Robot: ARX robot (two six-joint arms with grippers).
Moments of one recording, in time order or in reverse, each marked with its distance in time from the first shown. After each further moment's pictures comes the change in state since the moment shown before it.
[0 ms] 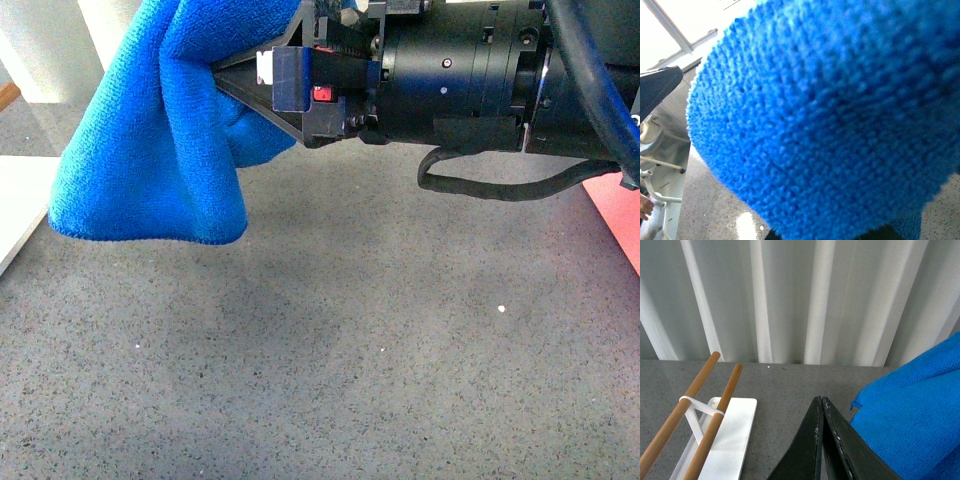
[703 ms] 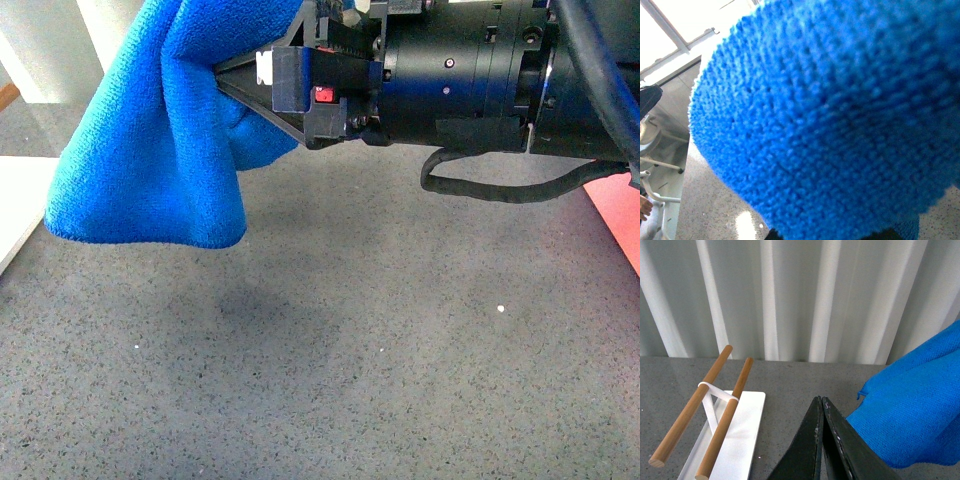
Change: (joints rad) left arm 0.123 -0.324 -0.112 -0.186 0.123 0.003; right arm -0.004 -0.011 -0.007 -0.018 0.012 -0.006
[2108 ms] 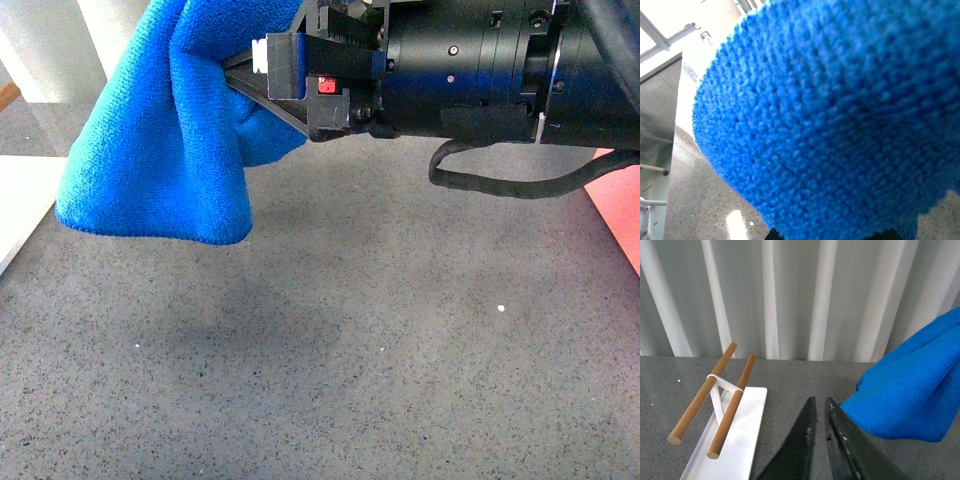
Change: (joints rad) left arm 0.000 -0.477 0.000 -0.476 0.000 0.000; right arm 0.002 -0.042 0.000 -0.100 0.073 -0.040
